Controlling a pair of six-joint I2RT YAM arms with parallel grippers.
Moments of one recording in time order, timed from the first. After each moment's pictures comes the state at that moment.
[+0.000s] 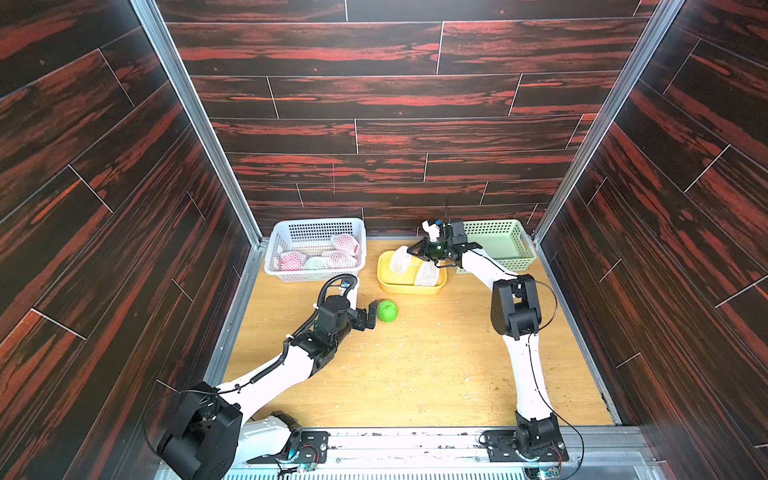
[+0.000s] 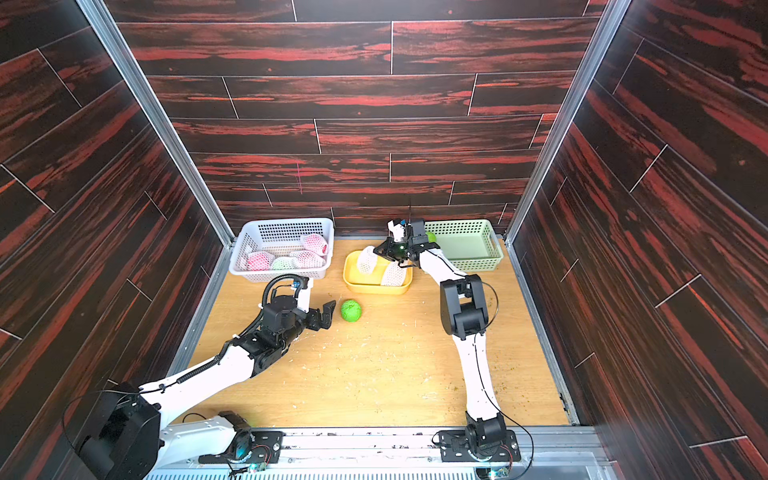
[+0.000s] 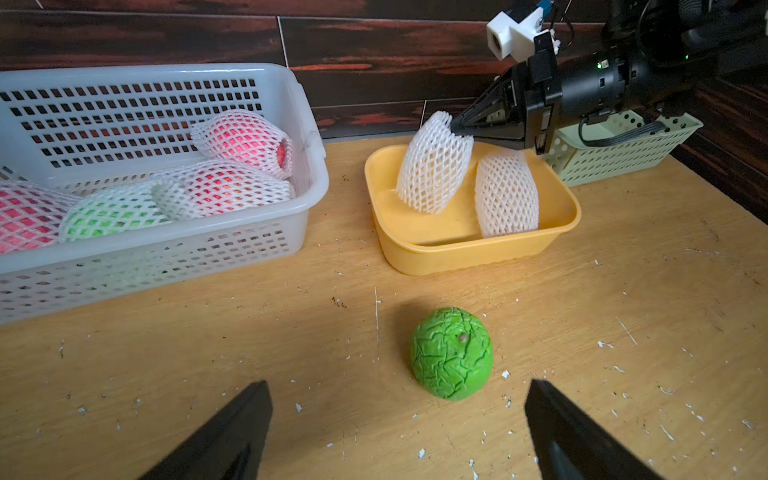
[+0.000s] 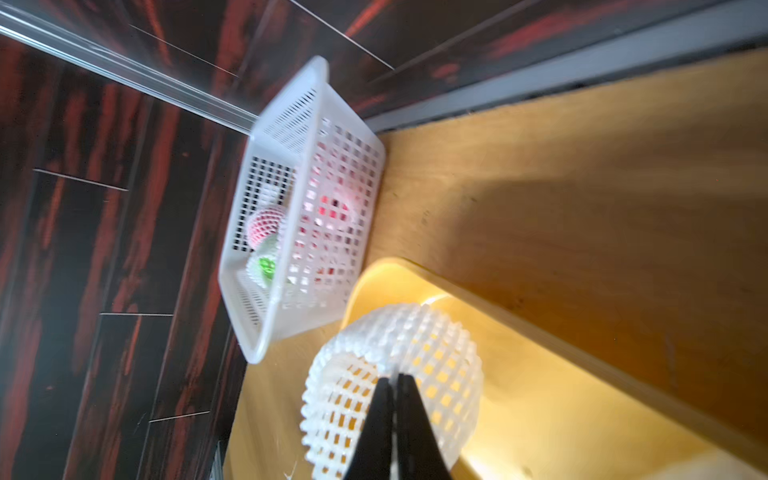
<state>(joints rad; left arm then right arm) -0.54 1.23 0.61 0.20 -0.14 -0.20 0.30 2.45 2.07 -0.28 -0.70 0.54</state>
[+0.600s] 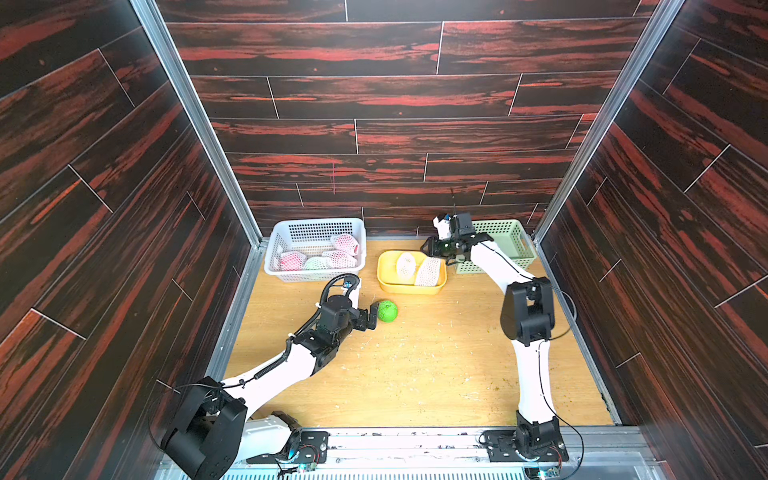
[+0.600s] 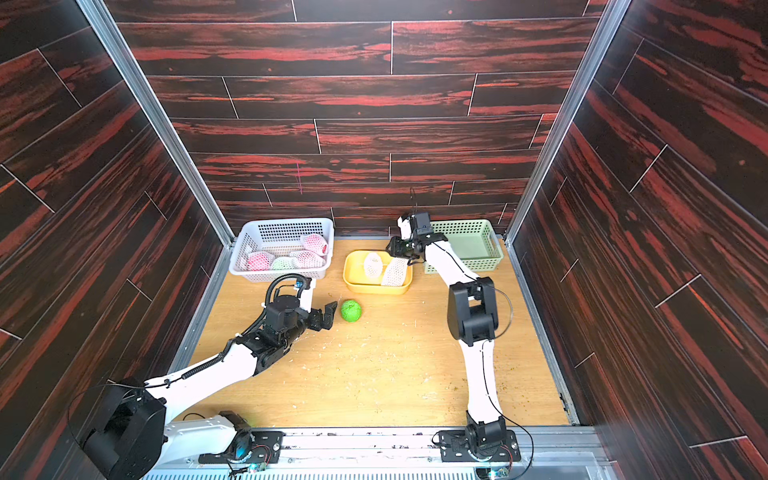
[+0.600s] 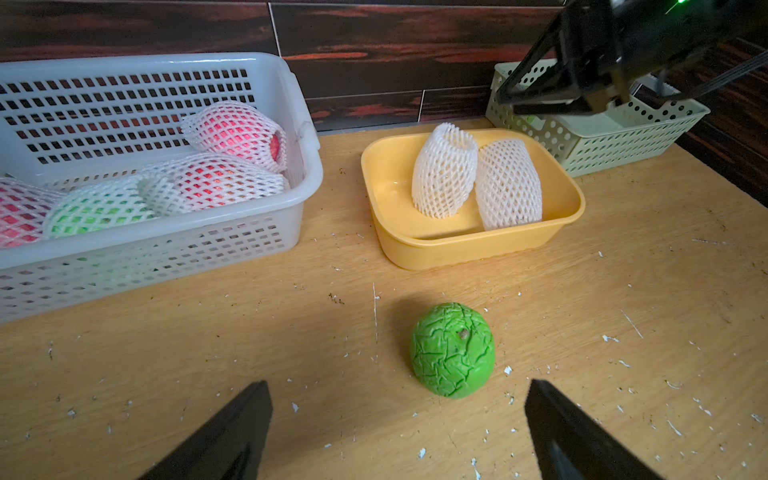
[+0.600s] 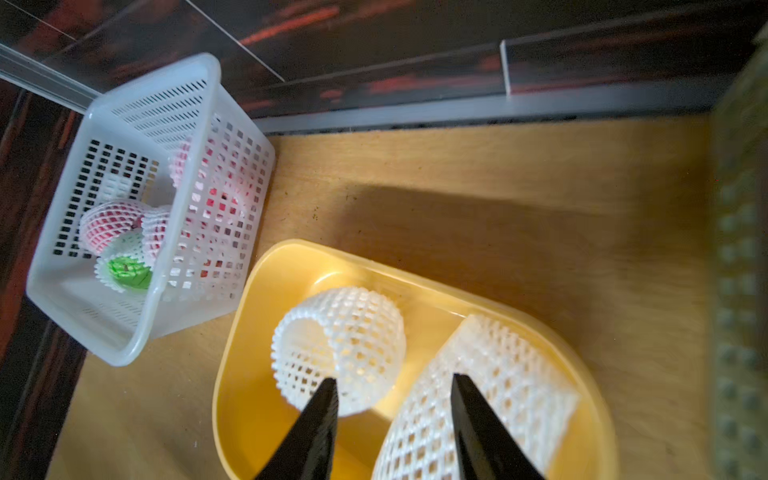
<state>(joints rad) -0.54 1.26 0.62 0.21 -0.14 -0.19 0.30 2.24 2.02 -0.55 -0.31 0.27</state>
